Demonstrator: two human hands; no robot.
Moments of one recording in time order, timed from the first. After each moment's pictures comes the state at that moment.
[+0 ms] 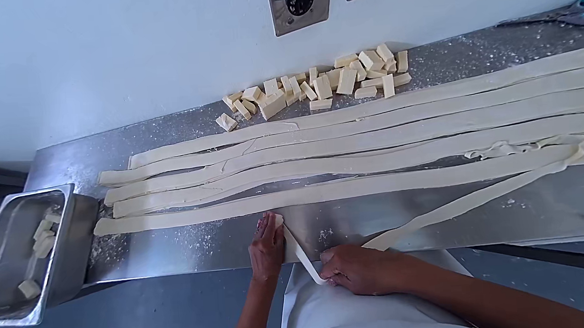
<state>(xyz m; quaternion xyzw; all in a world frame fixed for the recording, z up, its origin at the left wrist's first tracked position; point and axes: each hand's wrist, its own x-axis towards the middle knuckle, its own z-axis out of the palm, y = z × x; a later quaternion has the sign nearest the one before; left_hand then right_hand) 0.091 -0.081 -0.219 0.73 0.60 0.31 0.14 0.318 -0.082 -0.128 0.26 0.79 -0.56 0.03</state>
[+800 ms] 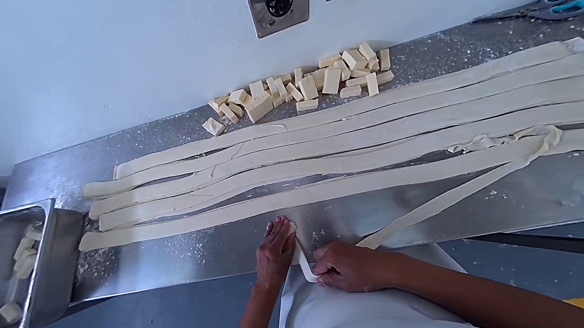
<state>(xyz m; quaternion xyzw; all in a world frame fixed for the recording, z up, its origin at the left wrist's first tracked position) 0.107 -0.082 -0.223 0.75 0.53 0.34 0.19 0.324 -0.083 -0.137 0.28 0.76 -0.59 -0.03</state>
